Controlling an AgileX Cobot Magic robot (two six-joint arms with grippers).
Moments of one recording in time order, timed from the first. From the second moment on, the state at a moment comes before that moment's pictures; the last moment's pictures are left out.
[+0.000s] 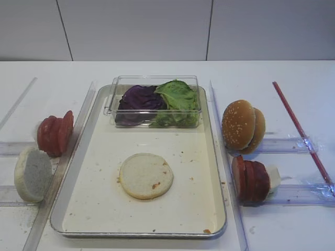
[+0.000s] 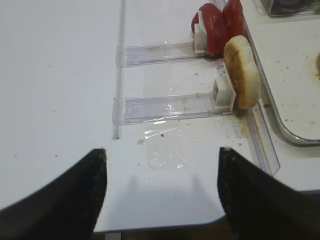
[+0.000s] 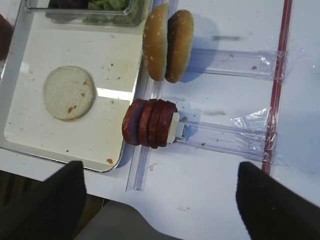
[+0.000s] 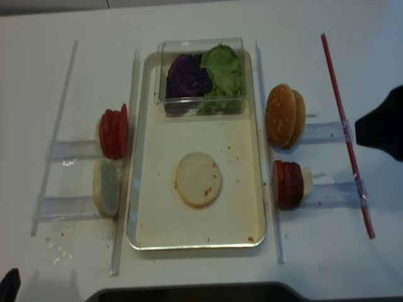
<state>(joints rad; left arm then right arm) -0.03 -0.02 -0.49 0.09 1.19 -0.07 0.01 0.89 -1.00 0.43 1.26 -0.12</state>
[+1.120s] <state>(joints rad) -0.03 -0.02 -0.49 0.09 1.19 -0.07 0.01 1.20 -1.33 0.44 1.26 -0.15</state>
